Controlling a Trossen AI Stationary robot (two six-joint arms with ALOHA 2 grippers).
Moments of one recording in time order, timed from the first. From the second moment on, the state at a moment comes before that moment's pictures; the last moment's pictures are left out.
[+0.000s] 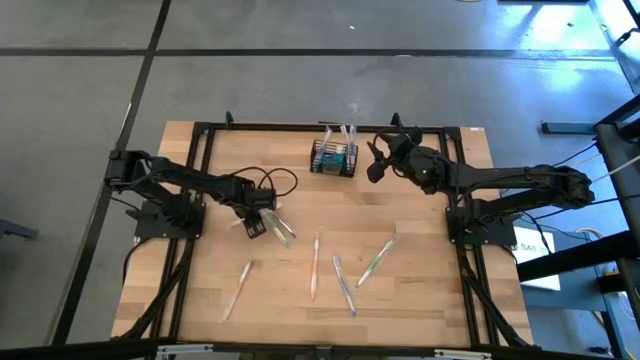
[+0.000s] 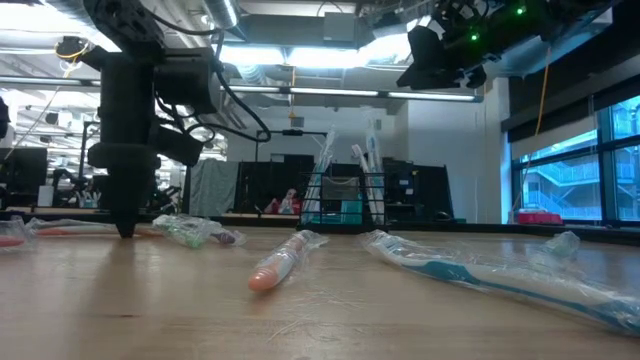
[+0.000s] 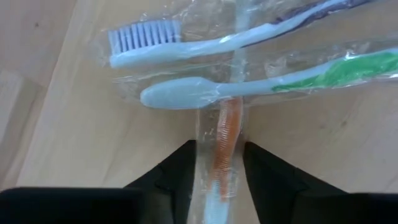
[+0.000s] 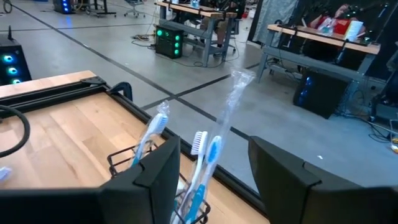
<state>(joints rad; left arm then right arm) 0.08 1.46 0.66 -0.68 -0.08 -0.44 -0.16 1.12 0.67 0.22 0.66 0.04</state>
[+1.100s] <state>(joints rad) 0.17 1.44 0.83 -0.87 0.52 -0.50 -0.16 1.12 0.67 0.21 0.64 0.04</state>
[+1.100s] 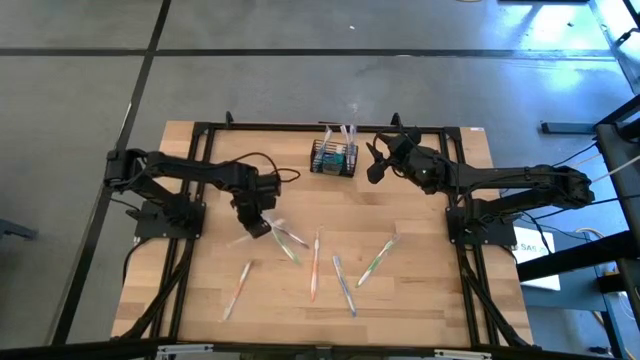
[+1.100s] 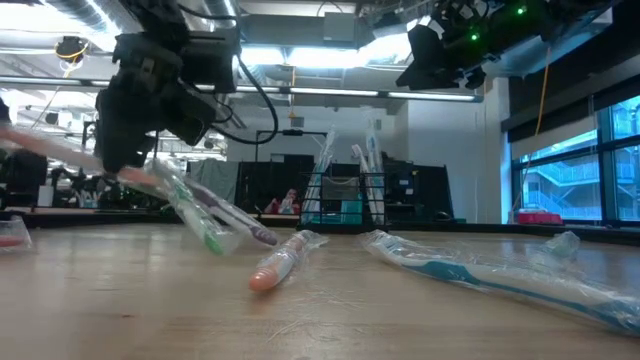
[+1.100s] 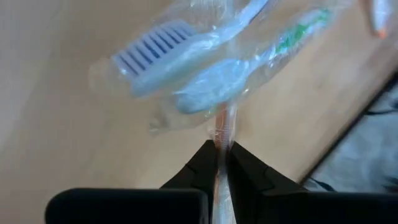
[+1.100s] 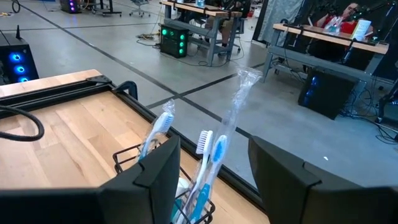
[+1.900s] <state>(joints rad) 0.35 1.44 0.83 -0.90 1.00 -0.35 -0.16 1.12 0.67 0.21 0.64 0.04</state>
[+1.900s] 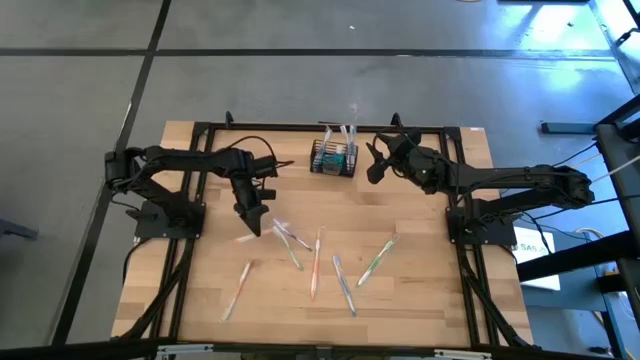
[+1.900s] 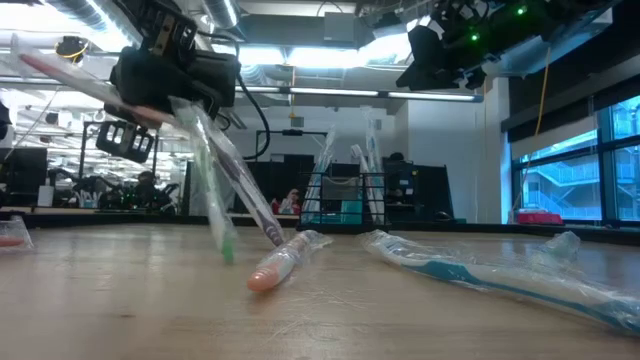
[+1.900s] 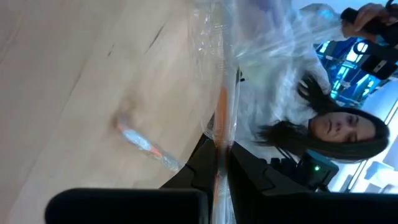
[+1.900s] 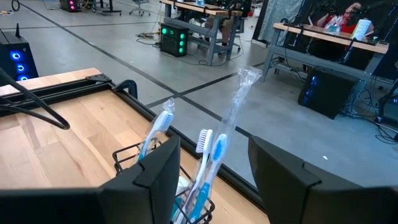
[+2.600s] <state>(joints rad) 0.49 1.44 0.83 -0.89 1.12 -0.21 -0.16 1.12 0.67 0.21 0.64 0.05</state>
